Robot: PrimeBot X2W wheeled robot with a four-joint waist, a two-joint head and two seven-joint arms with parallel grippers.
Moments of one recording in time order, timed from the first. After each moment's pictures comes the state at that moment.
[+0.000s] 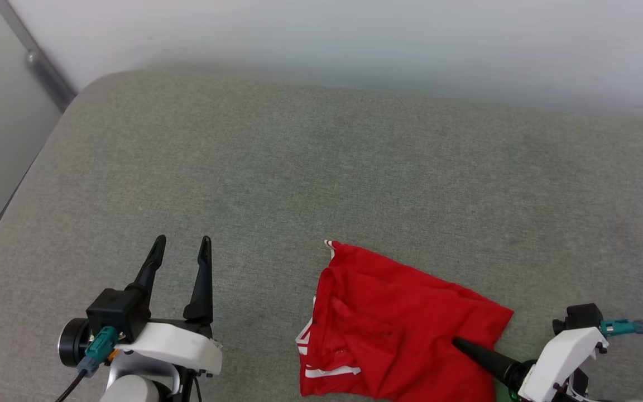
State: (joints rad) left arm -0.12 0.31 -0.31 0.10 -0.45 0.14 -0.26; right arm -0.05 -0.07 -0.05 0.28 0.99 0.13 0.72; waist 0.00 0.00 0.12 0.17
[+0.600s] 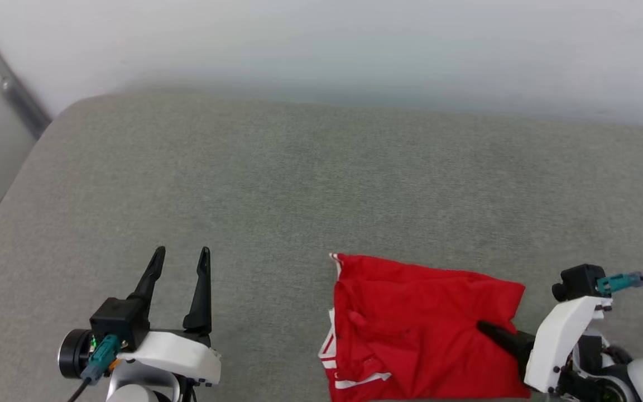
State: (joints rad) left arm -0.11 0.29 -0.29 0.13 -0.42 0.12 -0.26; right arm -0.14 -0.27 0.18 0.25 0.89 0.13 0.62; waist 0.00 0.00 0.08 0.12
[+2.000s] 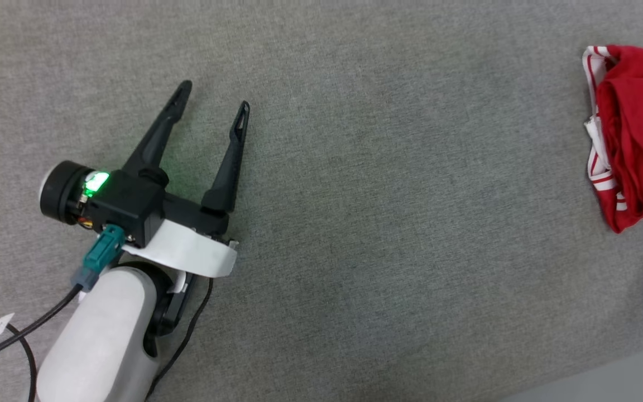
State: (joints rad) left arm -0.46 0.37 -0.37 -0.07 -0.29 0.03 -0.15; right arm -0.74 -0.40 -0.32 0.77 -0.02 0.13 -0.02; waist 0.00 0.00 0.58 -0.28
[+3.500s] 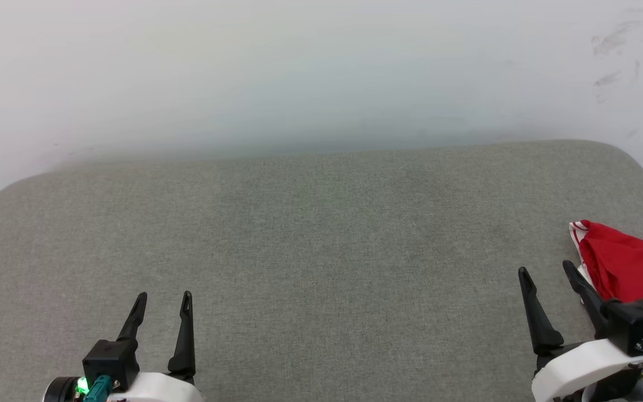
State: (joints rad) left arm 0.02 0.29 -0.24 0.13 -0.37 0.15 -0.26; right arm 0.02 -0.11 0.00 0.01 0.11 0.13 -0.04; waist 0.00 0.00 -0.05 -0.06
